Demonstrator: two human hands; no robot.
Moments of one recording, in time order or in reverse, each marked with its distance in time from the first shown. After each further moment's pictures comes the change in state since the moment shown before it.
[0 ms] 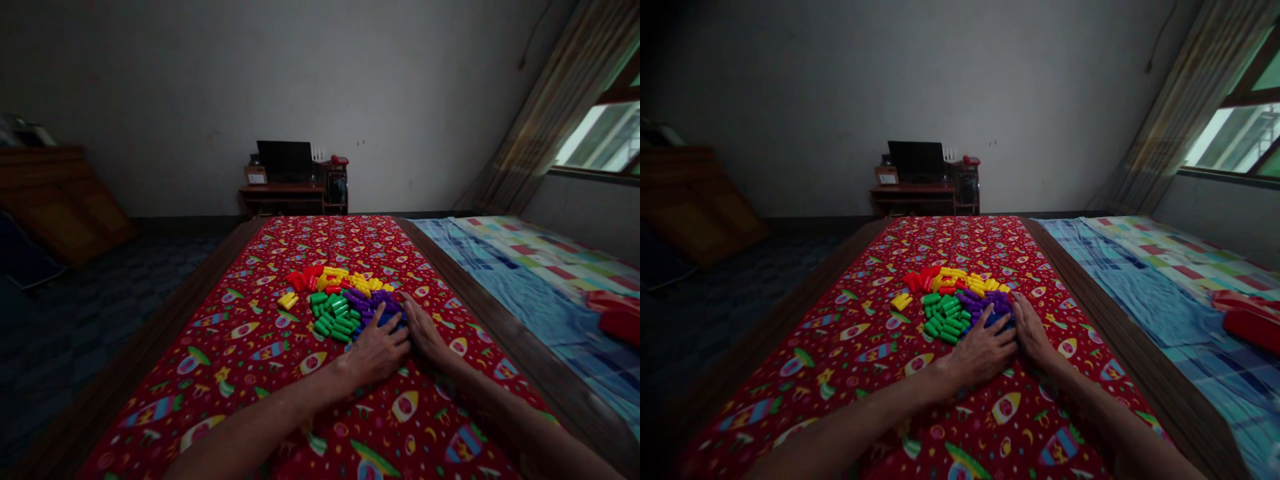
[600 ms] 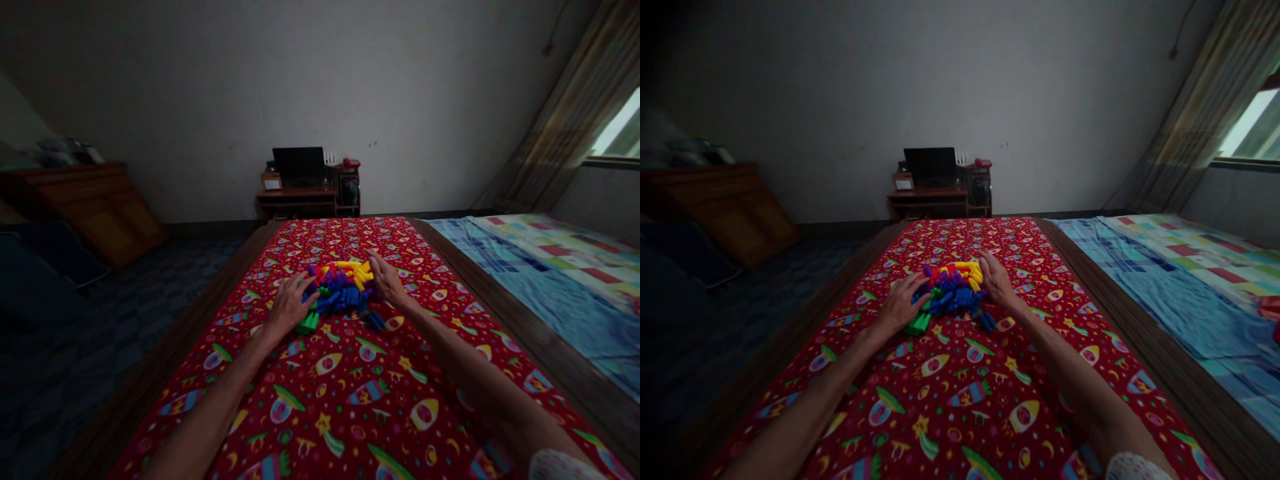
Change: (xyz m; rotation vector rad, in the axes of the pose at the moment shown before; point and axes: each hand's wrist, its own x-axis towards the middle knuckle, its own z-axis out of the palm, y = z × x) left_hand -0.137 -0.156 -0.020 0.029 0.211 -0.752; right_hand 0.109 -0.088 0.066 0.146 -0.040 -0.245
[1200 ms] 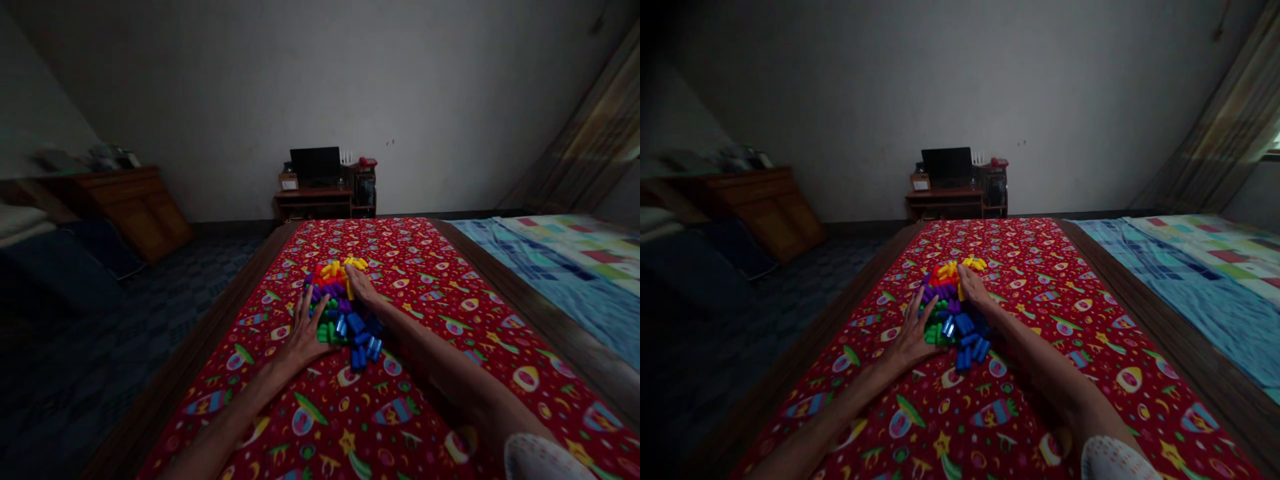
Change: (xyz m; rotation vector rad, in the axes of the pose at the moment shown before) left_hand -0.066 0.008 0.000 -0.085 -0.090 -0.013; right_hand 0.026 -0.005 0.114 0.129 -0.236 0.119
